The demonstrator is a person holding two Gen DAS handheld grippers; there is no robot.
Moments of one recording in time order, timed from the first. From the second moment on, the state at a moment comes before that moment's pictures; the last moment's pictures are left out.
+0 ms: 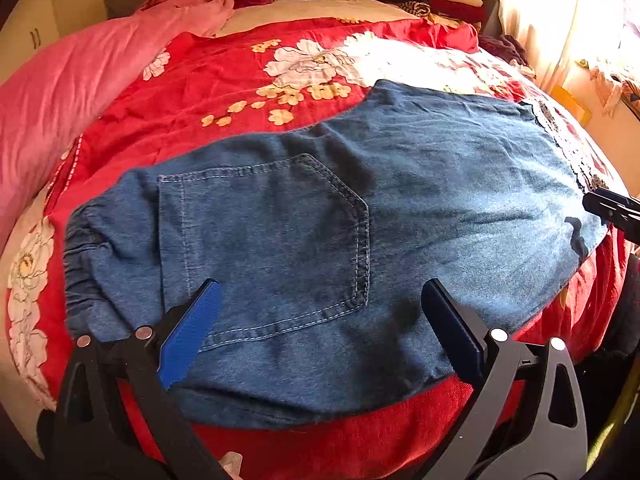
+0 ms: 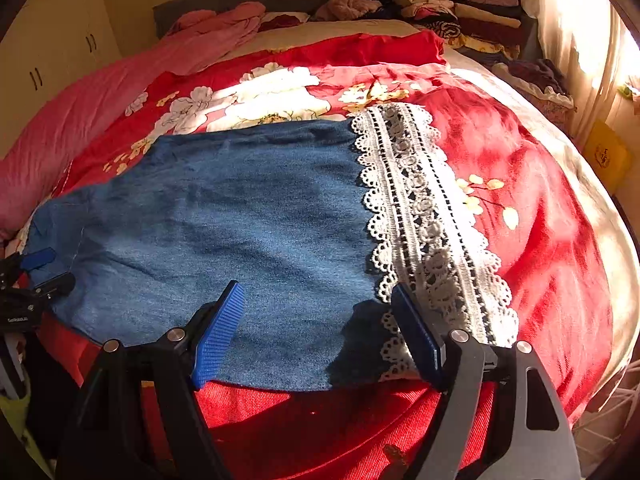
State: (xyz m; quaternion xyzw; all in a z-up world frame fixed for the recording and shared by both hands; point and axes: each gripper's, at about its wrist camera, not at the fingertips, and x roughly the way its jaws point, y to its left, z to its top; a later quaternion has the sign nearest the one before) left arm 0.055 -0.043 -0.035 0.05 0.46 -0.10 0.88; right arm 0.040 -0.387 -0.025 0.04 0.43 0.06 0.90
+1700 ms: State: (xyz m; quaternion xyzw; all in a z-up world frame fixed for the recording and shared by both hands) left arm 0.144 -0.245 0.014 0.16 0.40 -0.24 0.87; right arm 0.010 -0.433 -0.005 0.08 0.38 -0.02 0.92
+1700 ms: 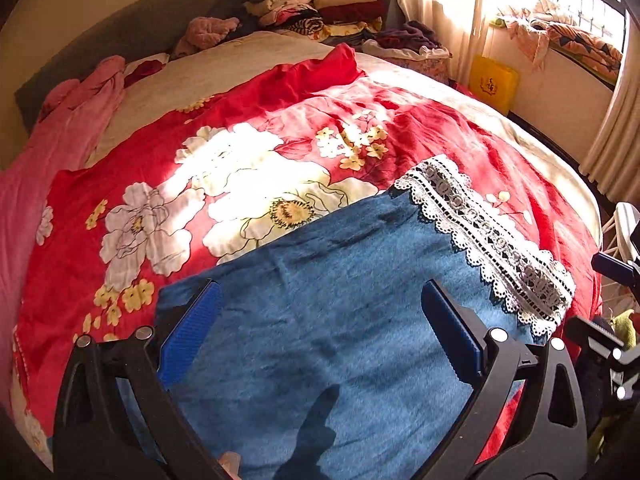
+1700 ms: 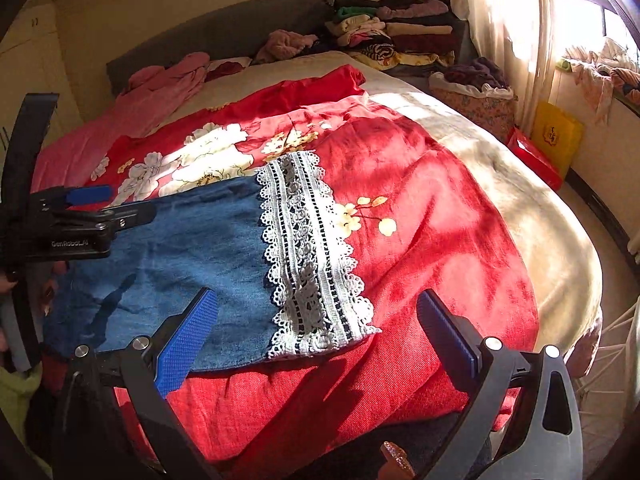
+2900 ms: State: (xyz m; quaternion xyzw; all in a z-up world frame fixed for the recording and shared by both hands) left arm 0.209 -0.331 -0.046 0.13 0.45 -0.39 0.79; right arm 0.051 -0.438 -0.039 0.15 0.40 0.04 0.90
